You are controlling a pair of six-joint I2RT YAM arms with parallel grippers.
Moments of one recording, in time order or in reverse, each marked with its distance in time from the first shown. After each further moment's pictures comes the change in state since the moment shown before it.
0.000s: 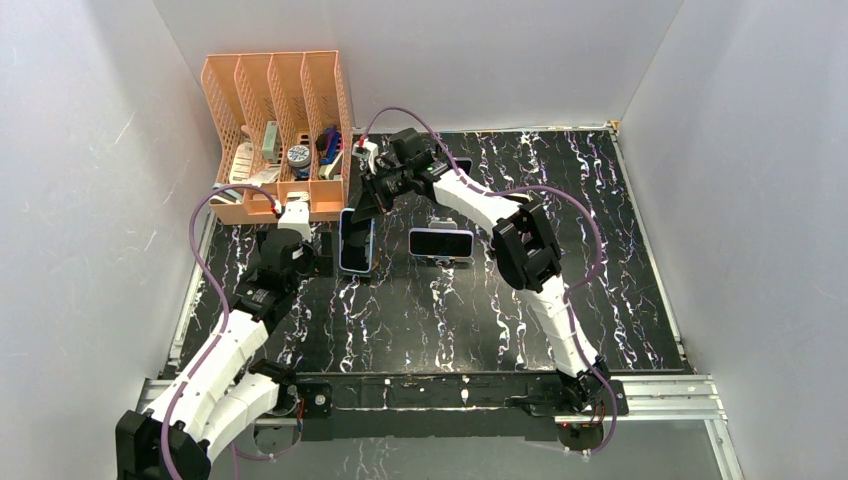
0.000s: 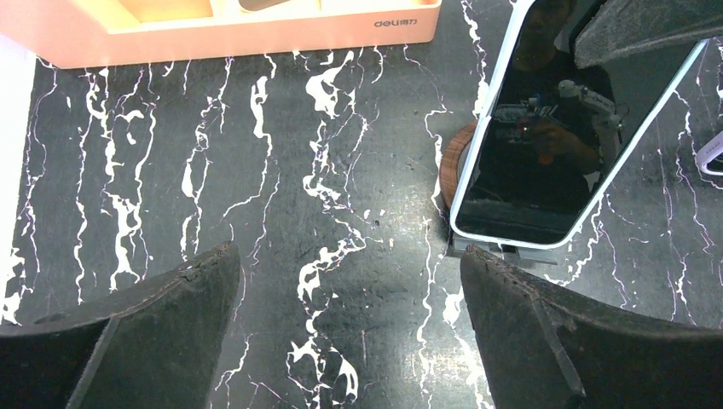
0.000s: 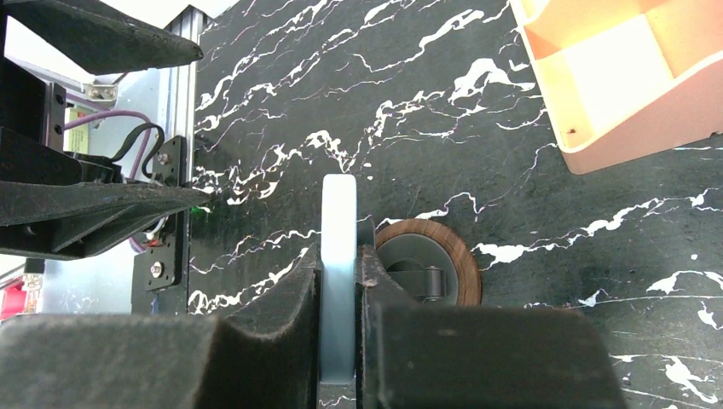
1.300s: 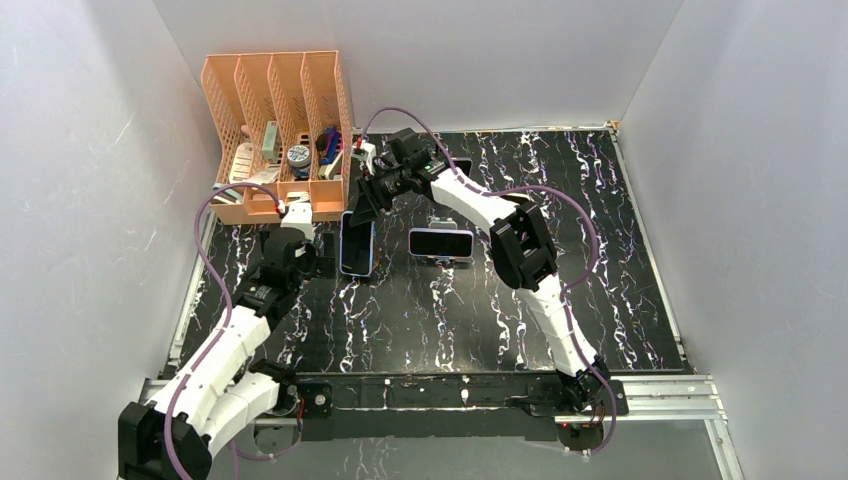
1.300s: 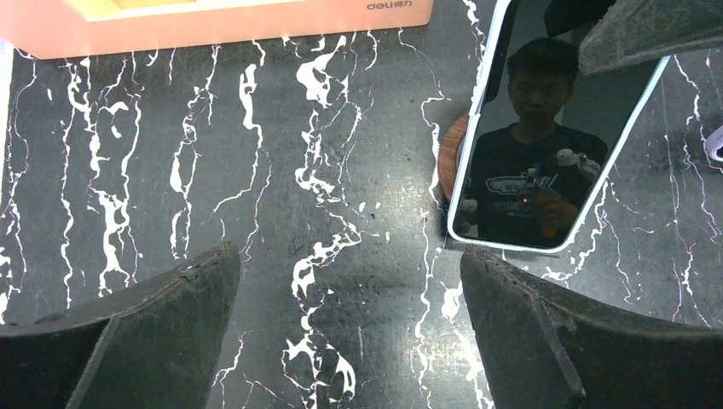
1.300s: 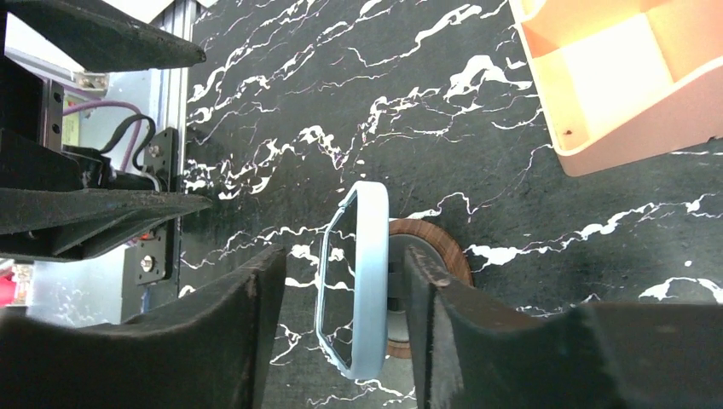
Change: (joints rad) left arm 0.003 0.033 0.000 0.000 0.019 0.000; right arm 0.000 0.043 0.067 -0.065 -0.001 -0.048
